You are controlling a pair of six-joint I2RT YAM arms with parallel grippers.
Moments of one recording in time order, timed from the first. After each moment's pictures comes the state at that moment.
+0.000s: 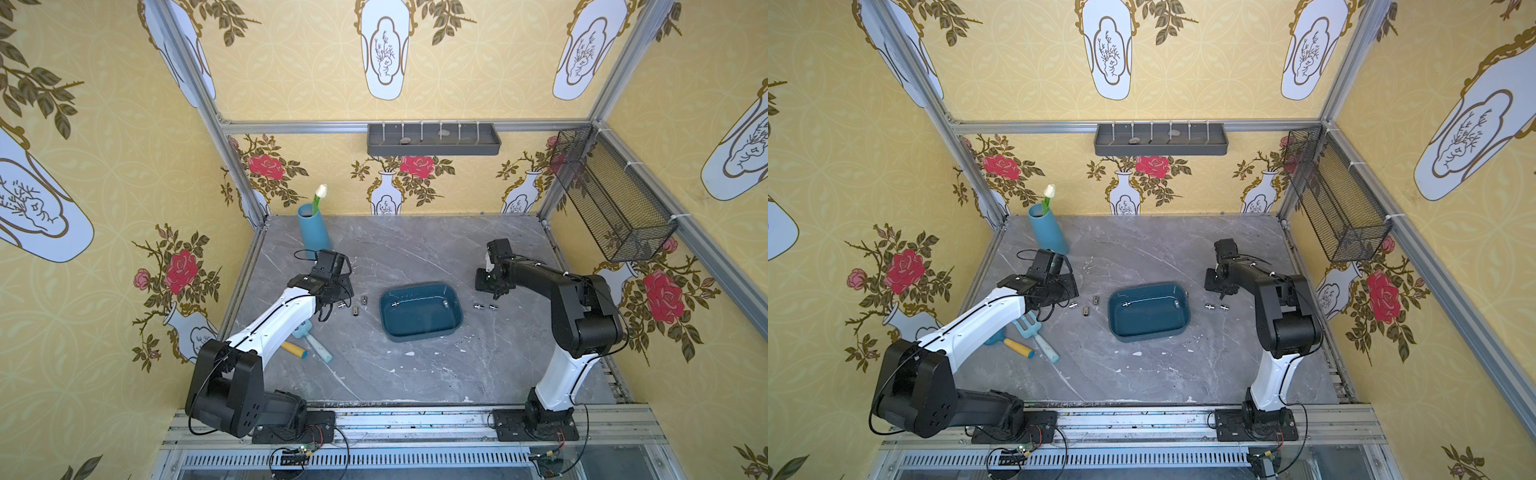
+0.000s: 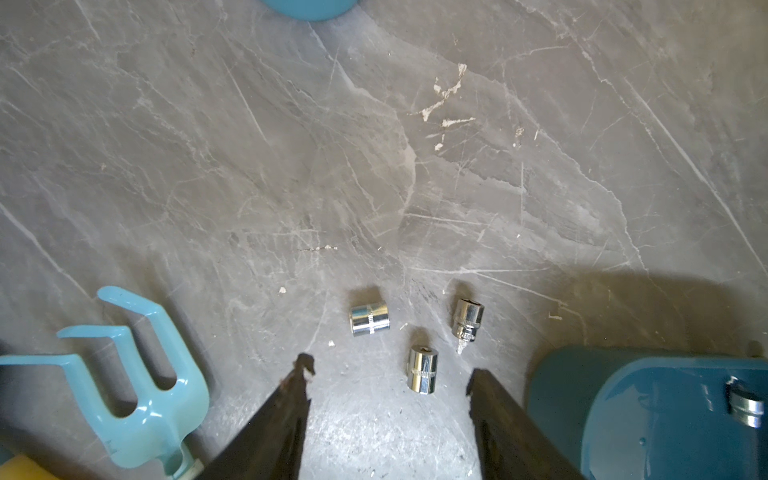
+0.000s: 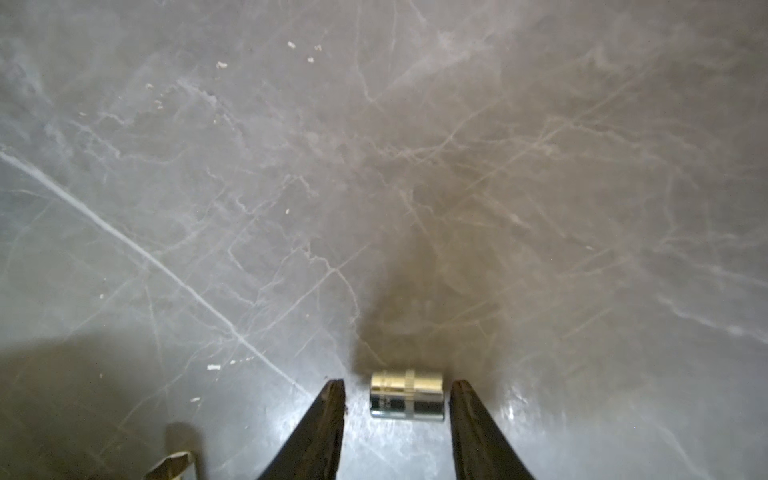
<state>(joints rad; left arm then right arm) -0.36 1.40 0.95 -0.57 -0.16 -0.58 0.22 1.85 1.12 -0.43 -0.03 0.29</state>
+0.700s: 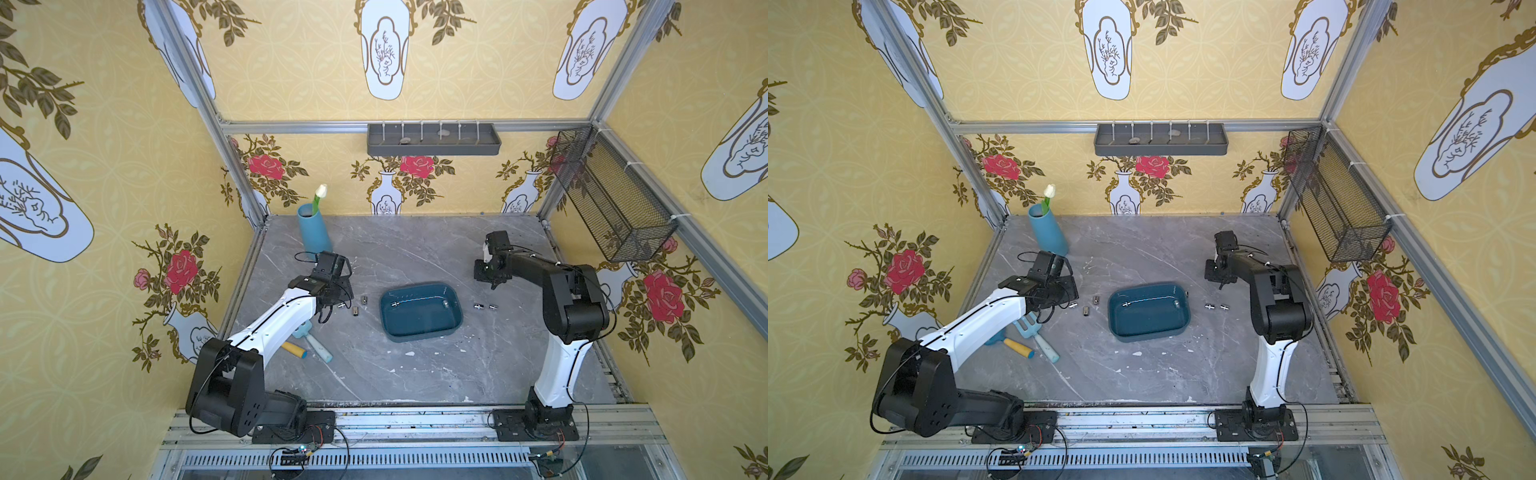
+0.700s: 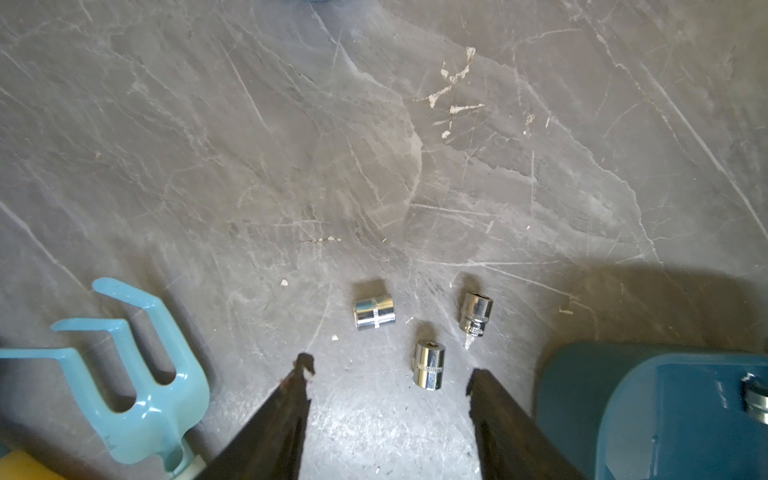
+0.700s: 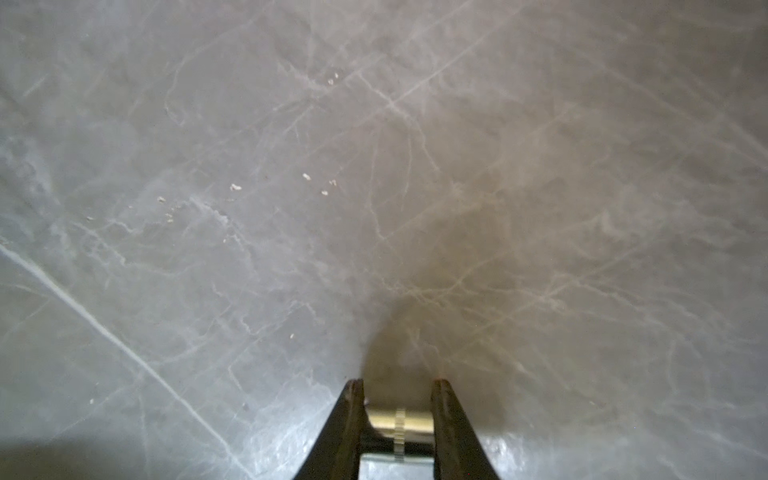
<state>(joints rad) -0.36 1.40 0.94 -0.57 -0.16 -0.58 0.20 1.98 1.26 -0.38 -0.04 0.22</state>
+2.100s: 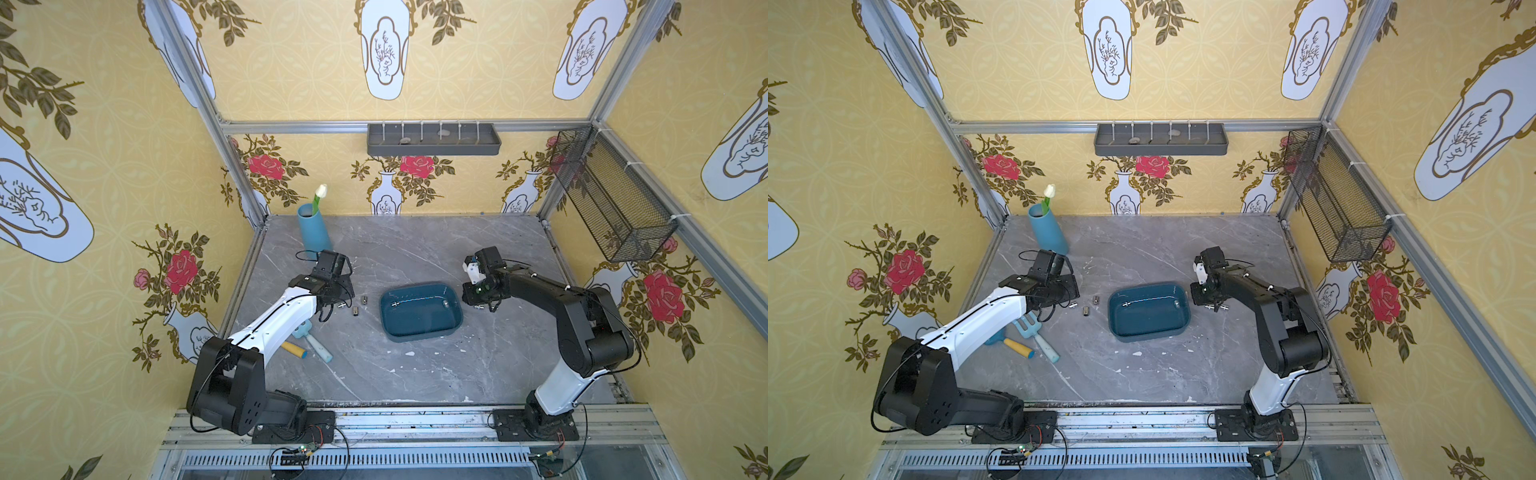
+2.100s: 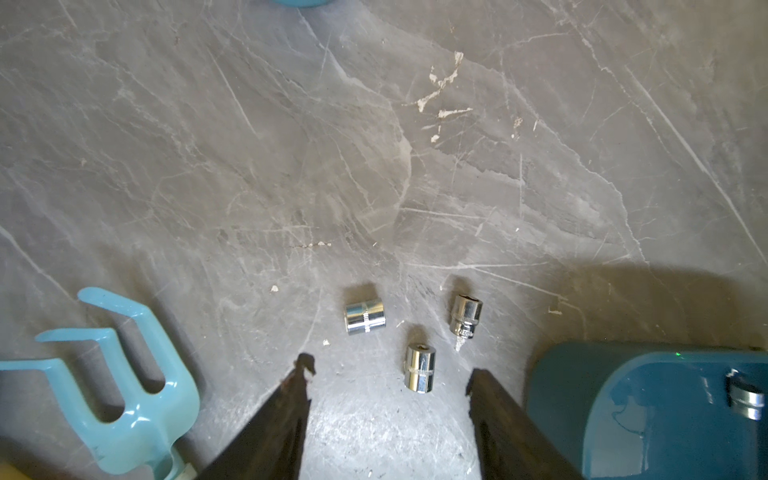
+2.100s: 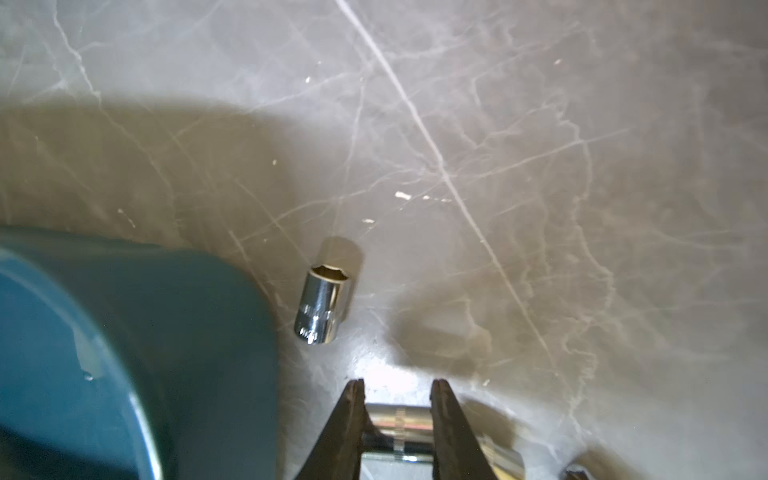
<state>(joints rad) -0.36 1.41 0.95 -0.56 -0.15 -0.57 0.36 1.71 1.01 -0.49 -0.15 0.06</state>
